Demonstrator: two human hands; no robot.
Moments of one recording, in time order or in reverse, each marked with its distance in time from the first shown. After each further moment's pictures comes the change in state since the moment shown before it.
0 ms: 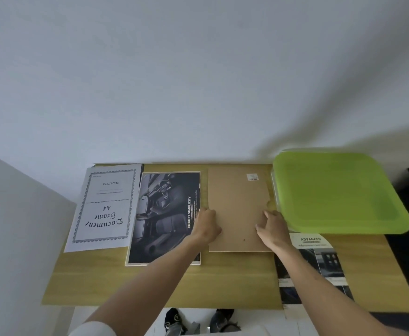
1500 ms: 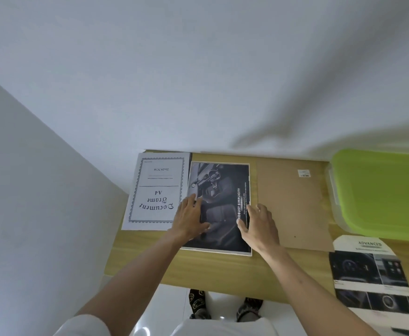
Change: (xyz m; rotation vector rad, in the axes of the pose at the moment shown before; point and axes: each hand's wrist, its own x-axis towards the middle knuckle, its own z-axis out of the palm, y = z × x) left_hand -0.036 -0.174 -0.085 0.302 0.128 0.068; right_hand -0.062 -0.129 0.105 -0.281 0.022 -0.342
